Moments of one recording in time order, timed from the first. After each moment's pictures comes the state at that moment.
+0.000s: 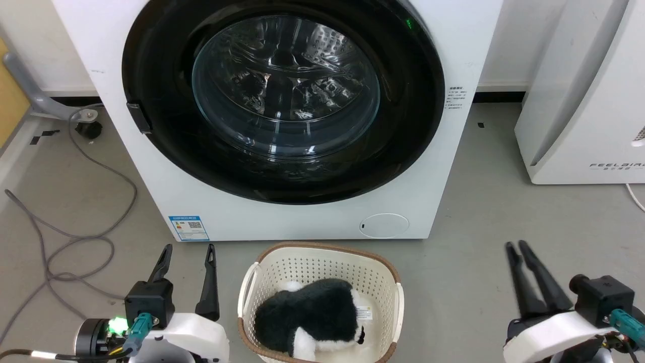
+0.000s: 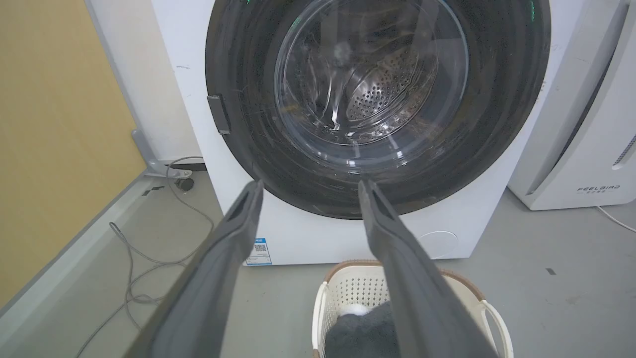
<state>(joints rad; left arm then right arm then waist) 0.00 0.05 0.00 0.00 -0.01 0.02 -0.04 0.01 -0.06 -0.03 -0.01 0.12 0.13 -0.04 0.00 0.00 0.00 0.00</state>
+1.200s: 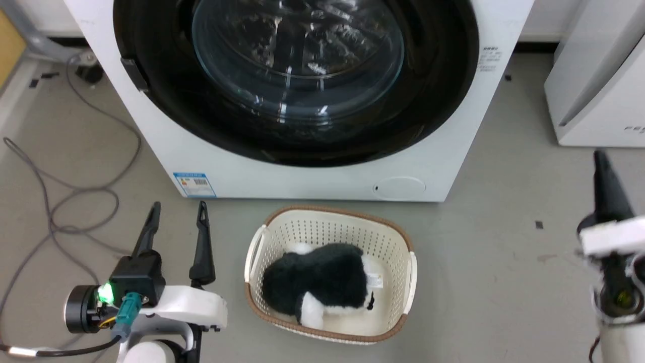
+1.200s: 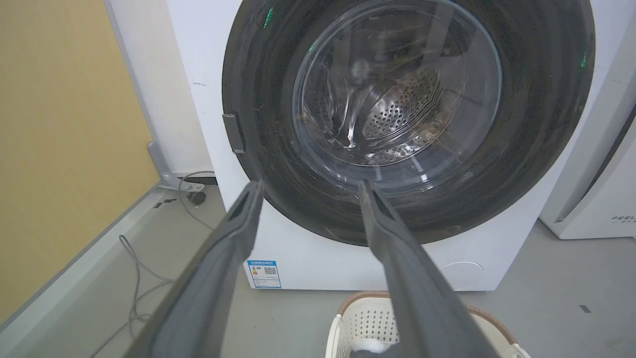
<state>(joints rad) -0.09 0.05 0.00 -0.03 -0.01 0.05 -0.11 -0.33 -0.14 -0.18 0.25 0.77 0.13 -0.03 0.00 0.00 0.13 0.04</state>
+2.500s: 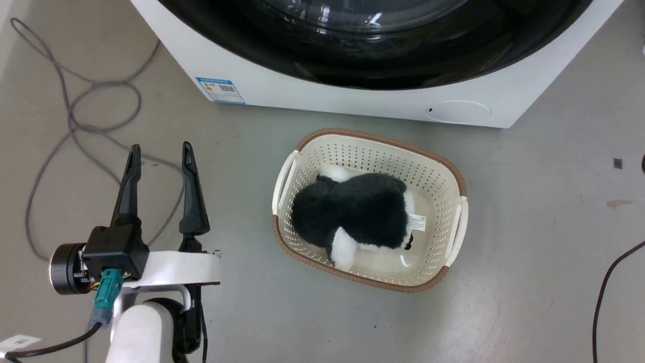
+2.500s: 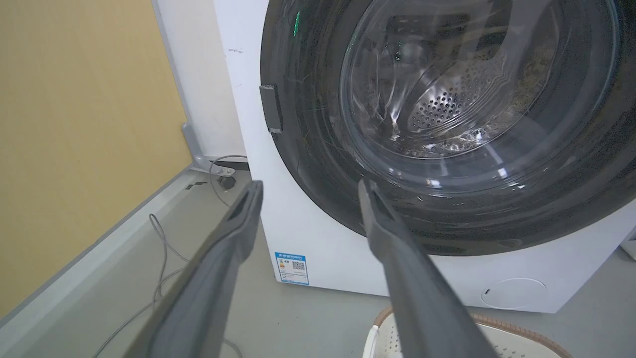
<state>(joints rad) -0.21 0.05 -0.02 -0.09 -0.07 0.11 -0.19 -1.10 -0.31 -0.01 0.71 1.06 0.13 0.09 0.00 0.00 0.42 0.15</state>
